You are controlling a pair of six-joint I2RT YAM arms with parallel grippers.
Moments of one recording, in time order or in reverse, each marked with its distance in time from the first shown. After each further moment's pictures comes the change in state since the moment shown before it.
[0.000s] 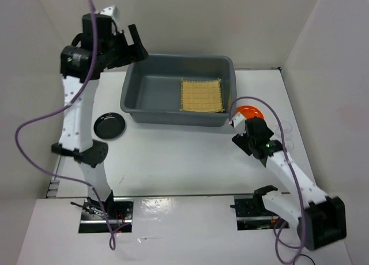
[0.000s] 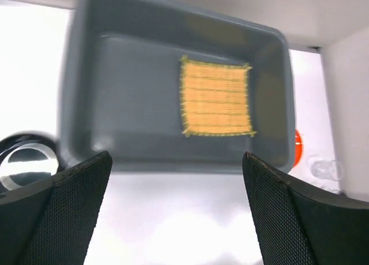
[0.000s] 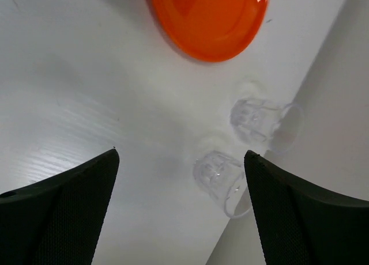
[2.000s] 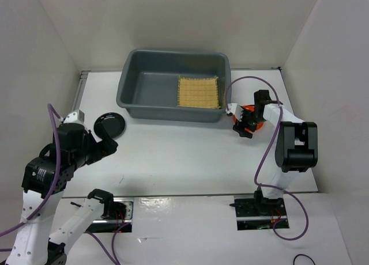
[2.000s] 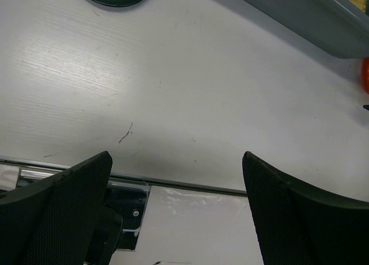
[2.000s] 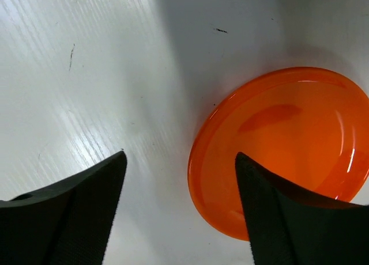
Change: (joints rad) left arm 0.021 -1.236 -1.523 0.037 -0.145 -0.195; right arm -0.341 0.813 0.511 -0.201 -0.768 -0.654
